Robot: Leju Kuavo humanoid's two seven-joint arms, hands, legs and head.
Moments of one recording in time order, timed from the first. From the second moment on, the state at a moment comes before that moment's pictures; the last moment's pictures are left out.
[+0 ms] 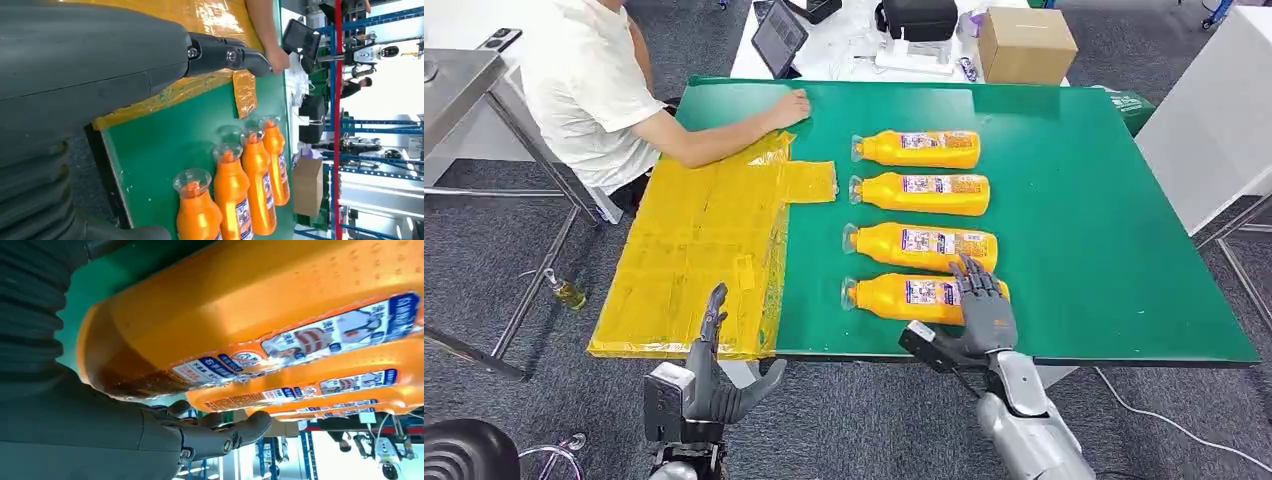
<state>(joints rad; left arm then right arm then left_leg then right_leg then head) 0.09 -0.12 -0.41 -1.48 -0.04 0.37 -0.44 -0.29 -0.10 0.31 -0.85 1.14 -0.55 -0.16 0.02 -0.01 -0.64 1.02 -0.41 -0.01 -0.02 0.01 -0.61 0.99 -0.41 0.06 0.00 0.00</state>
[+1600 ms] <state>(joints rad) 0.10 -0.13 -0.41 -1.49 0.10 0.32 -0.41 -0.32 -0.15 0.29 -0.81 0.74 -0.34 -0.43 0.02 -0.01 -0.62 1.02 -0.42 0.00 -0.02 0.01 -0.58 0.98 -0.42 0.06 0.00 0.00</state>
